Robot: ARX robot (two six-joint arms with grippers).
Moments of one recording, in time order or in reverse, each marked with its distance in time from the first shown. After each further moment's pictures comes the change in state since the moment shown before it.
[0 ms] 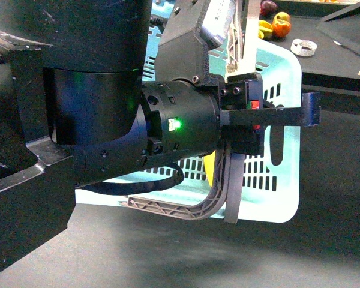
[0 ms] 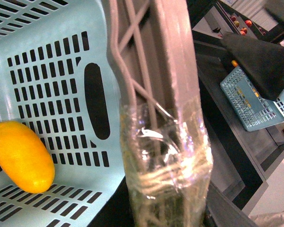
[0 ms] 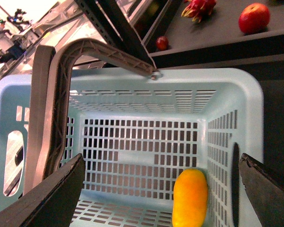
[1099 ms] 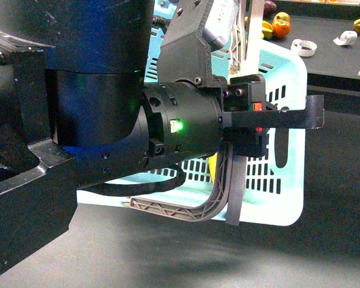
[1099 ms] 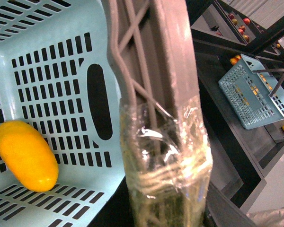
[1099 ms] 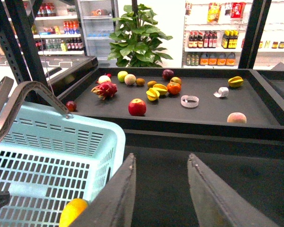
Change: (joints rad) left arm 0.000 0.000 0.000 0.000 0.003 0.002; right arm -0.107 -0.986 -0.401 -0.317 0.319 -0.410
